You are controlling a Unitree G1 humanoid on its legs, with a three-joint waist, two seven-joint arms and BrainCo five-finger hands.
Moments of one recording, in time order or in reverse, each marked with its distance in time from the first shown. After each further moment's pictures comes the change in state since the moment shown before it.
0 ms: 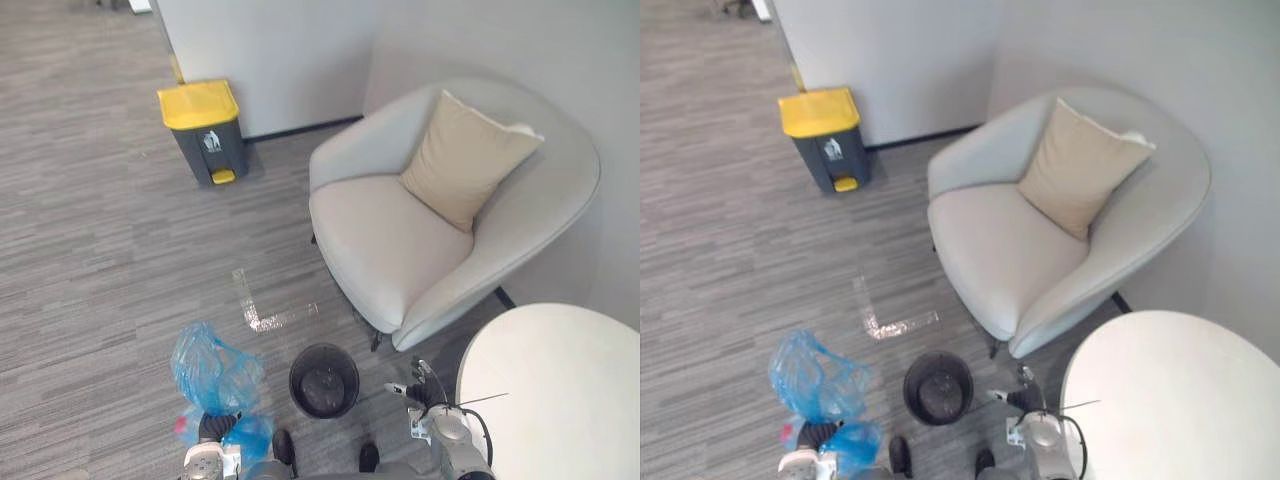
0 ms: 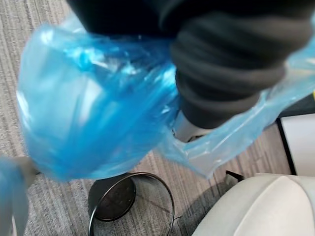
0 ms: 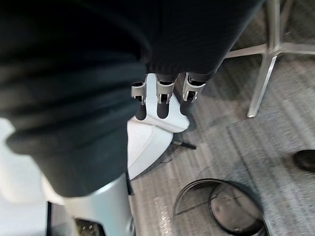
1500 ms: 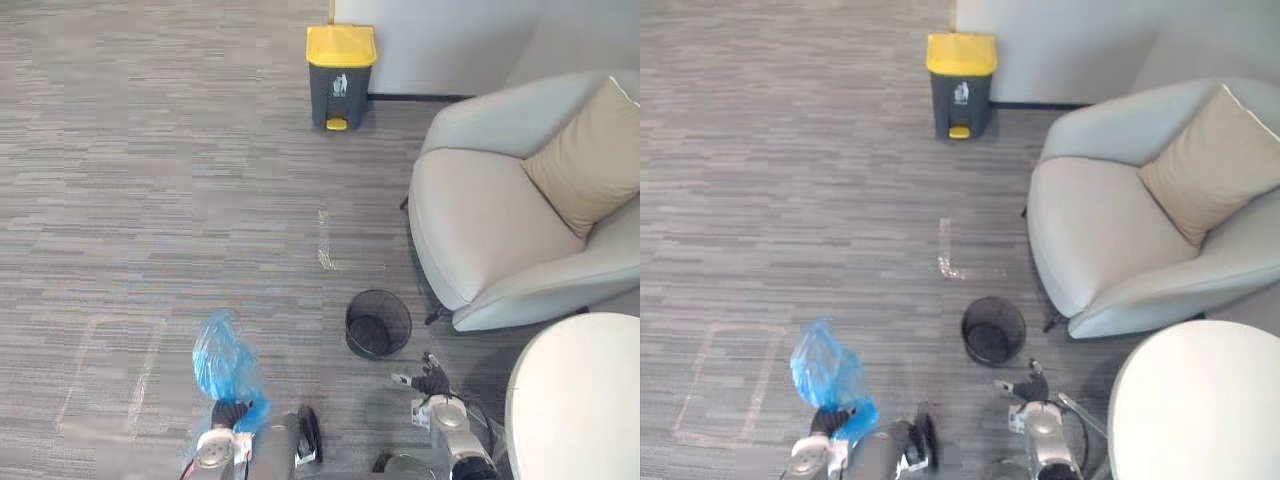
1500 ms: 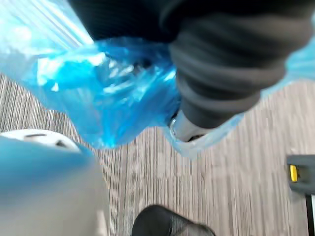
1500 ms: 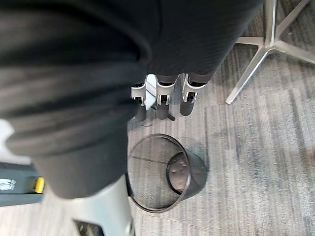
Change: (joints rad) left arm -0.010 0.035 -0.126 -0.002 -0.015 0.023 0.022; right arm -0.037 -0.001 -0.034 0.079 -0.020 0.042 -0.084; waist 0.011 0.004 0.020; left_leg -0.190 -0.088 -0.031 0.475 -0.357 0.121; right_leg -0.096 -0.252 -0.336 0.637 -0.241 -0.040
